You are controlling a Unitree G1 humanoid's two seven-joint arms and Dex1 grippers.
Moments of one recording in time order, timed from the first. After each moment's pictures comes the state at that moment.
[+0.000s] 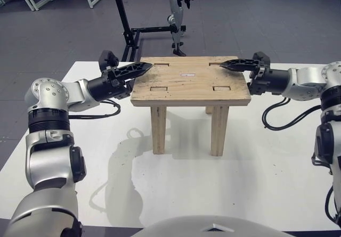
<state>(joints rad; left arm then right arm) -0.82 0.68 0.19 0.65 -1.04 1.38 -1.04 -1.11 -0.64 0.02 1.07 1.50 1.57 0.42</state>
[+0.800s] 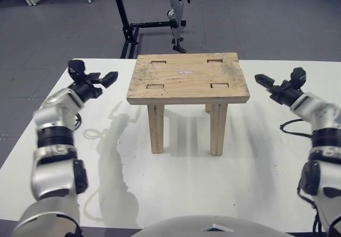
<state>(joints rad) -0.60 0.54 0.23 0.63 -0.38 0.29 -0.47 -0.59 -0.46 -0.22 0.54 0.60 0.52 0.28</state>
